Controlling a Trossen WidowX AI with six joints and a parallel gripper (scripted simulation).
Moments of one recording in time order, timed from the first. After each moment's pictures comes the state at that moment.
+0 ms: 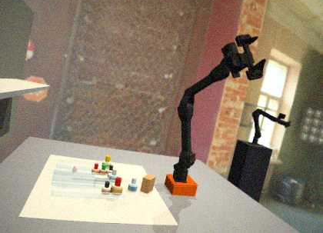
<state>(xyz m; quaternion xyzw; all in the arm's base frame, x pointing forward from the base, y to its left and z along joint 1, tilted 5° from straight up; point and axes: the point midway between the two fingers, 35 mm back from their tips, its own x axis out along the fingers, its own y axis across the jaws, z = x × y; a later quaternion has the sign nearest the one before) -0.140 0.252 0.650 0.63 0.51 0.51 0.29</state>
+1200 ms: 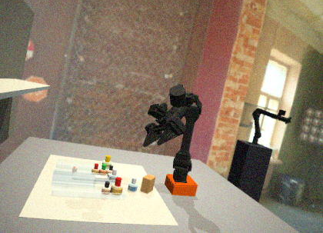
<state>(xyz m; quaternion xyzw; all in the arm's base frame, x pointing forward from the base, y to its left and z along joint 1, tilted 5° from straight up) 0.194 0.320 0.292 0.09 0.39 0.28 0.87</state>
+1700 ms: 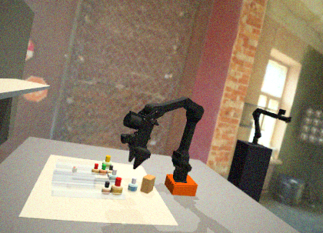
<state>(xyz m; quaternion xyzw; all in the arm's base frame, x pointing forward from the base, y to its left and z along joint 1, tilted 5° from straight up) 0.252 0.127 0.141 -0.05 0.60 0.09 0.79</state>
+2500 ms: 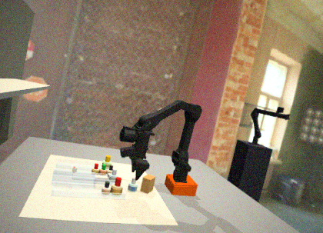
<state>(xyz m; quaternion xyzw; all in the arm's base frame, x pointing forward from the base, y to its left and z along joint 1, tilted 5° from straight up) 0.237 0.089 0.075 -0.04 0.67 0.07 0.74</state>
